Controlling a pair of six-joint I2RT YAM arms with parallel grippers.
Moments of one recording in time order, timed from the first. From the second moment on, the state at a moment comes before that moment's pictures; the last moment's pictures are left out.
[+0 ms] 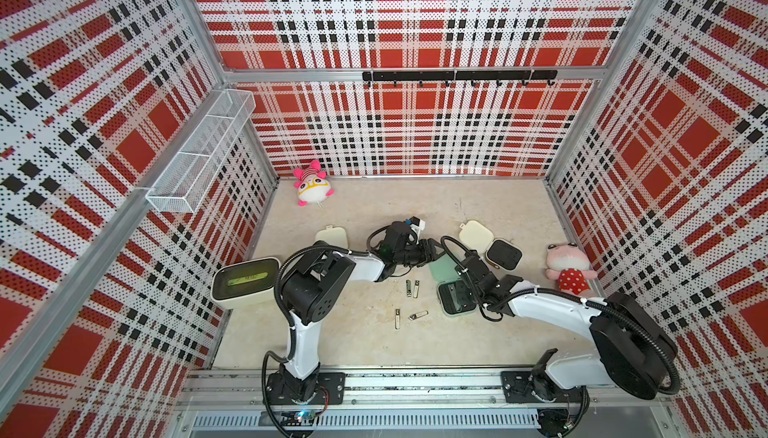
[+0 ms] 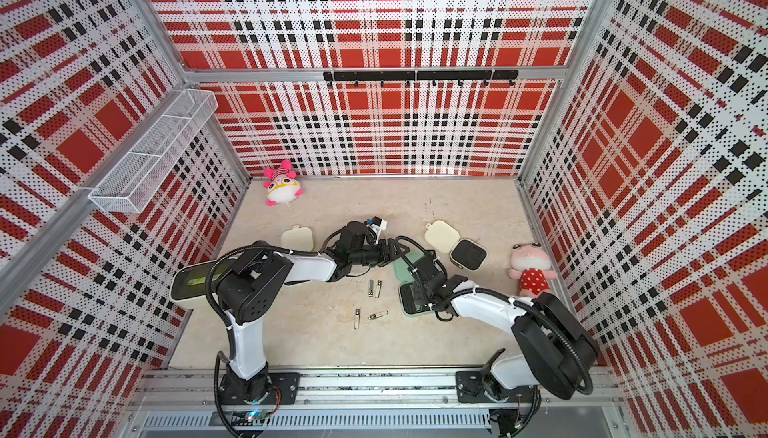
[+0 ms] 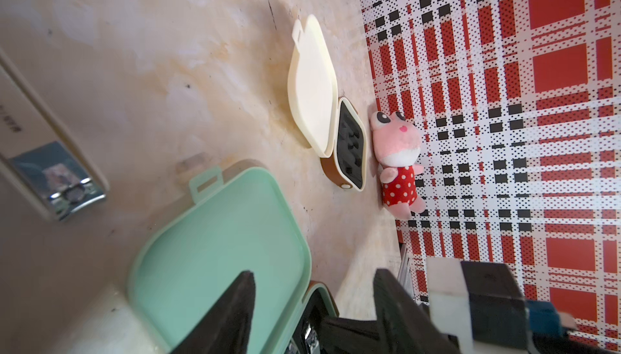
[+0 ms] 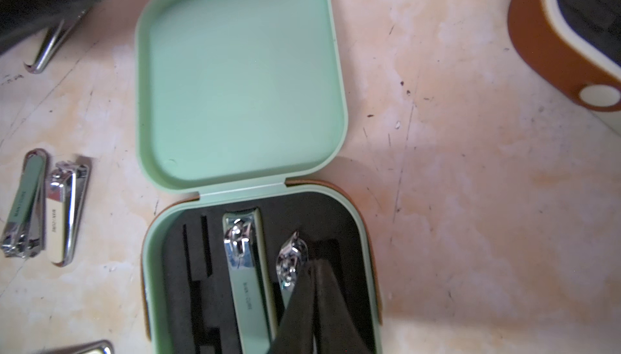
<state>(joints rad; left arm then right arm) -0.63 1.97 1.01 0.51 0.55 -0.92 0.70 1.39 0.63 -0.32 0.24 0.62</state>
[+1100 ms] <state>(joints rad) -0.60 1.91 0.96 0.51 0.55 -0.92 0.70 1.38 0.64 -0.34 0.22 0.62</state>
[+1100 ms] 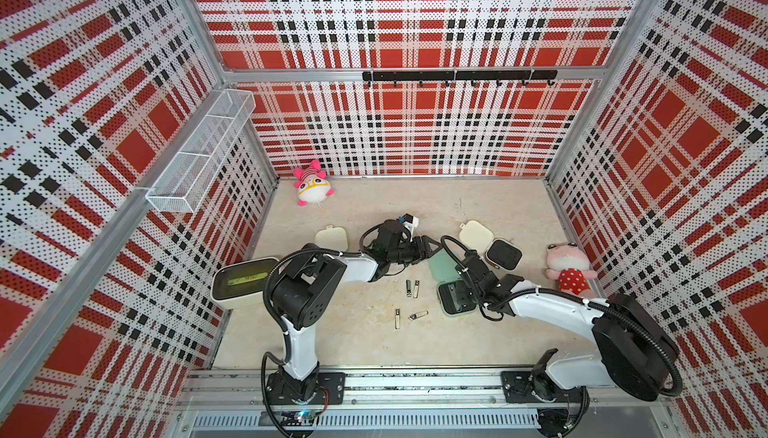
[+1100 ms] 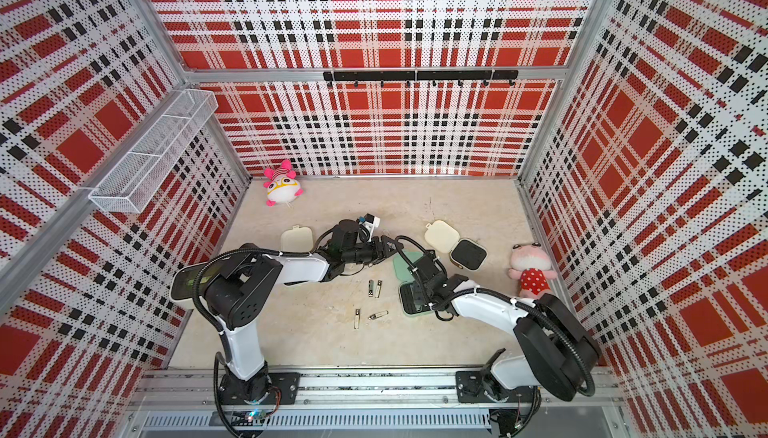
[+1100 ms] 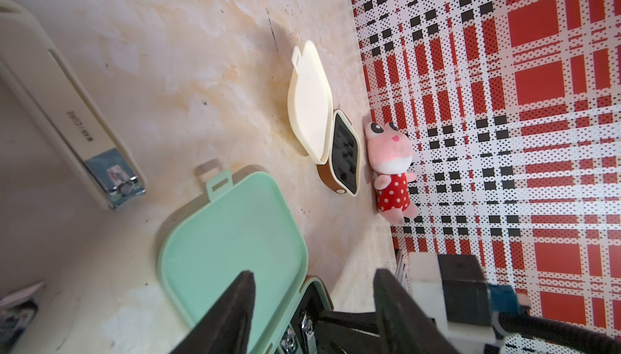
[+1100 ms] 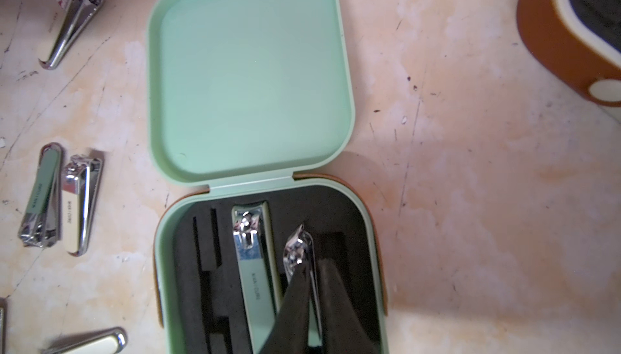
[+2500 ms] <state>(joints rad) -0.60 1.90 0.95 0.51 0.55 -0.92 0.70 1.37 0.63 -0.34 0.21 0.63</state>
